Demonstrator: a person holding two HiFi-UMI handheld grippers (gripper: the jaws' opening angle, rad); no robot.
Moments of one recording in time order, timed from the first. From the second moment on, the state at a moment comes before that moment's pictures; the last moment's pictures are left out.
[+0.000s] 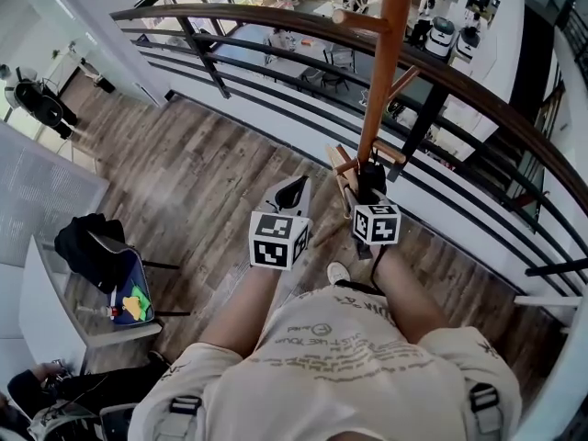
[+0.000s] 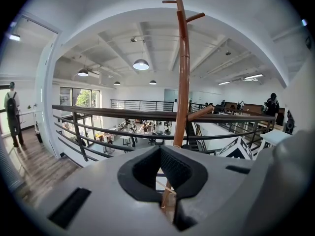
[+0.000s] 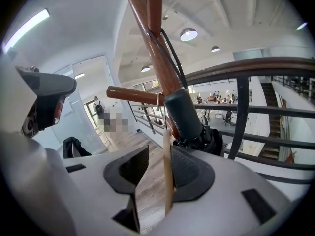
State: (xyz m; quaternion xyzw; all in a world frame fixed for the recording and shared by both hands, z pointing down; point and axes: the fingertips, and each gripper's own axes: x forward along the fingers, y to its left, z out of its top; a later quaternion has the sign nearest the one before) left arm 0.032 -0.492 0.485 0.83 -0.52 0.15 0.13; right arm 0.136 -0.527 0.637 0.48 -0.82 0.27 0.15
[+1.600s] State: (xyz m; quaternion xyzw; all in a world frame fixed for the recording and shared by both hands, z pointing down) left arm 0.041 -0.436 0.466 0.87 -0.48 0.08 0.11; right arm 0.154 -0.418 0.476 0.55 -0.83 0.11 0.05
